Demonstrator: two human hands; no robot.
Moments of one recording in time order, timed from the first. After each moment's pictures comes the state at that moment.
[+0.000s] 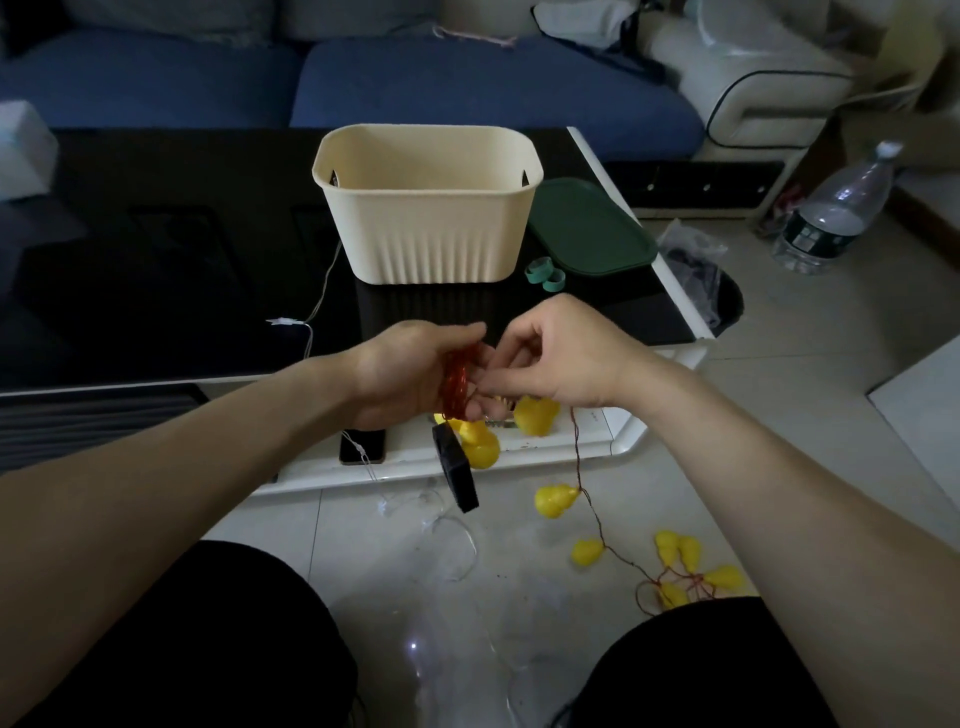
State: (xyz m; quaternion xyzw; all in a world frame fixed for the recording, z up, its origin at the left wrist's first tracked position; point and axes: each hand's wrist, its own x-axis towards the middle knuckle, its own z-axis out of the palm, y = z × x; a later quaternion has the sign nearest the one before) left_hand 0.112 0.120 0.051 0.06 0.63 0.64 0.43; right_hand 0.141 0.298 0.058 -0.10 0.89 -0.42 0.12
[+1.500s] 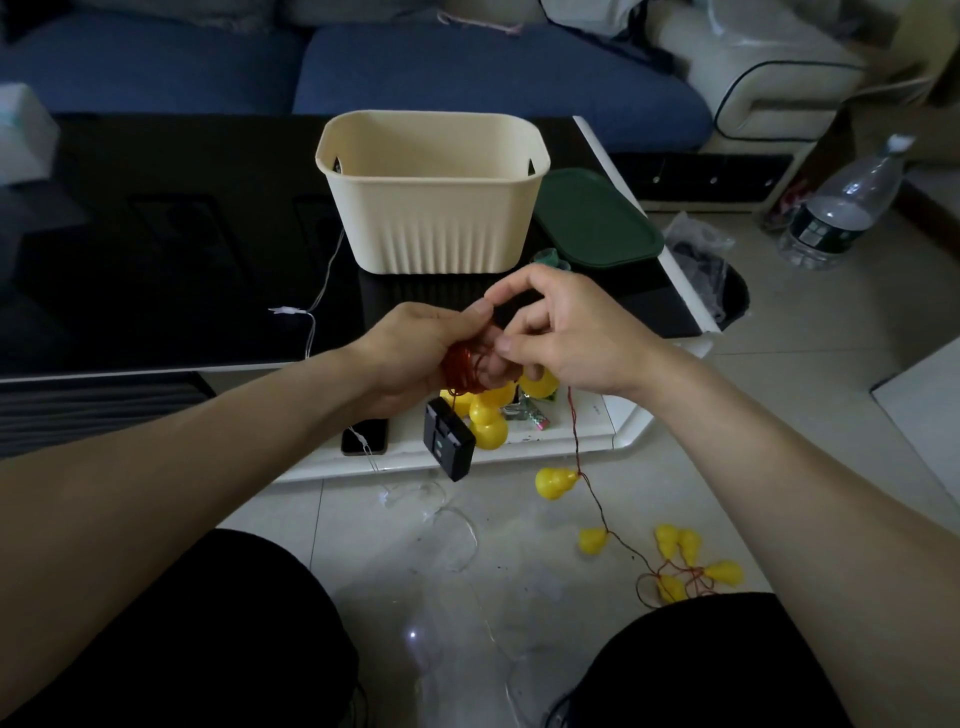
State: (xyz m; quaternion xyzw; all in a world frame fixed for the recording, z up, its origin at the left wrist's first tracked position) left_hand 0.112 0.124 0.044 0.05 0.62 0.71 0.32; right_hand 0.144 0.297 0.067 -0.10 0.86 -0.49 0.10
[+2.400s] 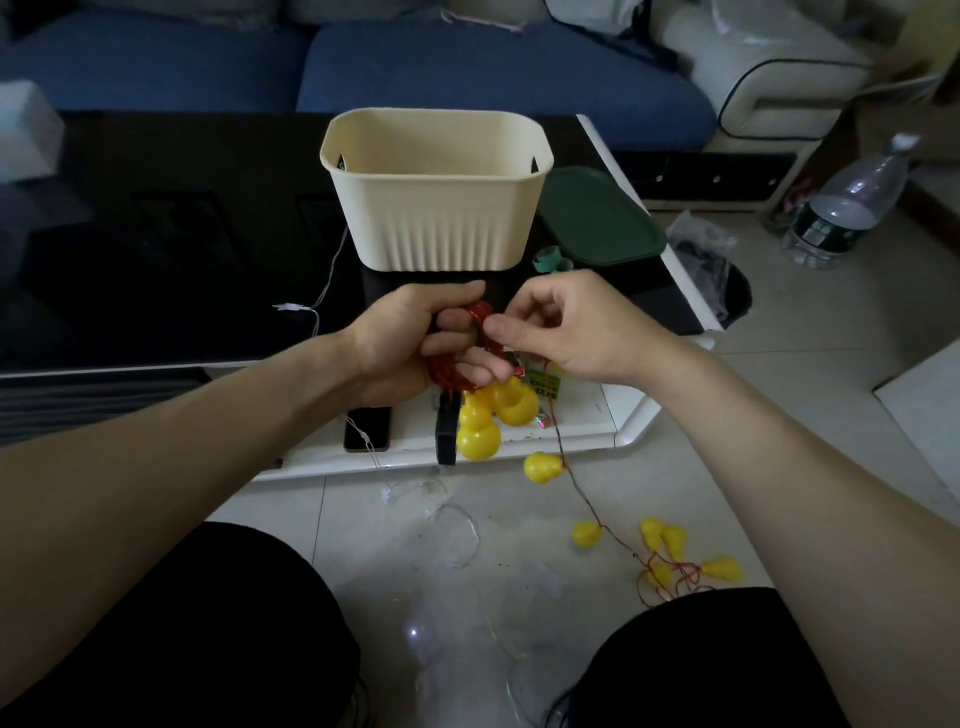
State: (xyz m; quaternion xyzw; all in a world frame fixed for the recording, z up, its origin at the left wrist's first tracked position) left_hand 0.105 0.116 0.051 0.04 0.56 0.73 0.38; right_hand 0.135 0.302 0.056 -0.11 0.89 -0.44 0.04
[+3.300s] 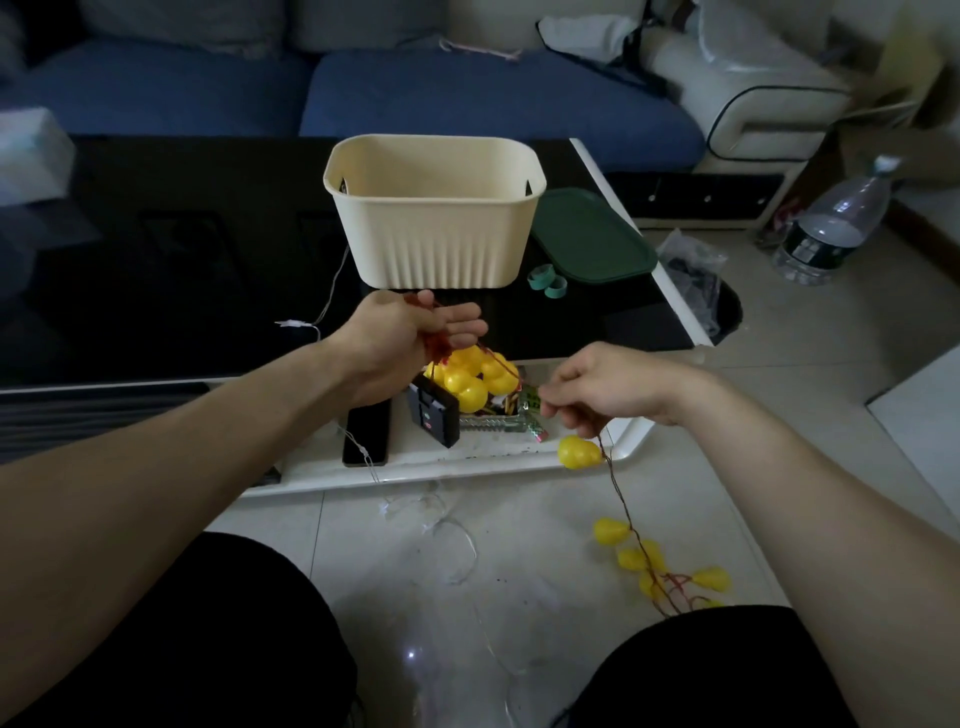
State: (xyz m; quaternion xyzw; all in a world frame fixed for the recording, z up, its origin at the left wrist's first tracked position) left_hand 0.091 0.113 0.043 -0.02 0.54 0.81 0.23; right_hand 0.146 0.335 0.044 0.04 0.86 -0.42 0.29
